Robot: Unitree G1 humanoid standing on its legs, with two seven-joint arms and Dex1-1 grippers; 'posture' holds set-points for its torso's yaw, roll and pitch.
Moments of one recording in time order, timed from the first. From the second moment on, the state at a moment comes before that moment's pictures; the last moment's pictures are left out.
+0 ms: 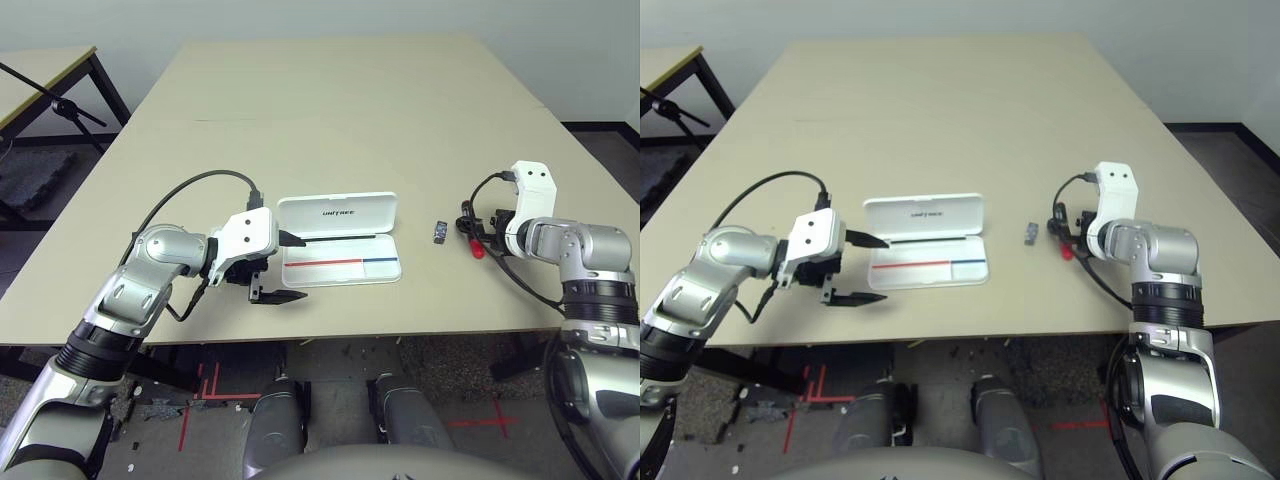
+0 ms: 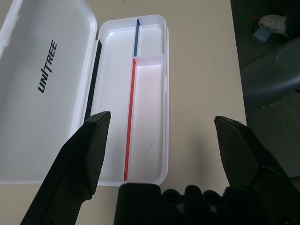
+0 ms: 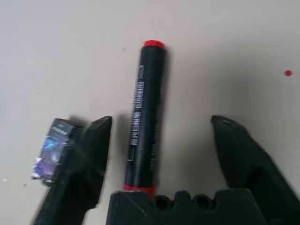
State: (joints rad) left arm -0.35 0.76 -0.22 -0.17 -0.19 0.26 -1.22; right arm -0.57 -0.46 -0.25 0.28 0.24 1.08 0.29
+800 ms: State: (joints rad) left arm -0.35 0.75 -0.23 -0.18 -0.19 0.27 -1.21; right arm -0.55 -0.74 -0.08 0.27 0.25 0.81 0.70
